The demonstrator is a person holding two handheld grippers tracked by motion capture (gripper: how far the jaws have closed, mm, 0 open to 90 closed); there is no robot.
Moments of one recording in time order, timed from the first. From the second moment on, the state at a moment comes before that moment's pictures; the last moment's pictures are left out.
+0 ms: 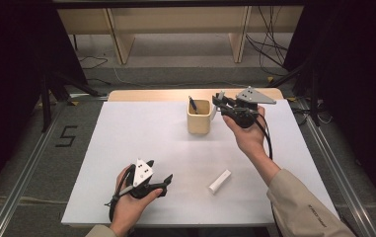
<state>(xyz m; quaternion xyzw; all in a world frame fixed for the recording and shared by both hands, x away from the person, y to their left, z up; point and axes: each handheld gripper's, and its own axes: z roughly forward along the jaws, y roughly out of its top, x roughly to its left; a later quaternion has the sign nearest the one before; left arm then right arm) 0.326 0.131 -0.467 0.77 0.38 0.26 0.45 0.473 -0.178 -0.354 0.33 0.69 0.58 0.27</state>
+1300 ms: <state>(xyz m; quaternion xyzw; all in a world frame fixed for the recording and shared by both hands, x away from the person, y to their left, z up) 0.326 0.129 -0.468 0.77 0.37 0.25 0.45 0.501 -0.162 -0.353 0.34 0.69 0.57 0.29</state>
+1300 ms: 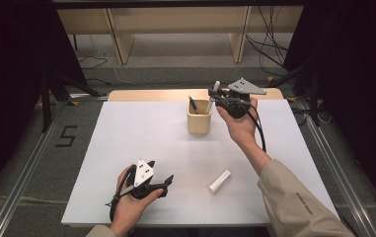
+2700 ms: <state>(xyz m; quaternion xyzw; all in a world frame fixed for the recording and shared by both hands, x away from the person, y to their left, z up) 0.326 0.128 -0.469 0.77 0.37 0.25 0.45 0.515 -0.155 -0.369 0.35 0.71 0.55 0.28</state>
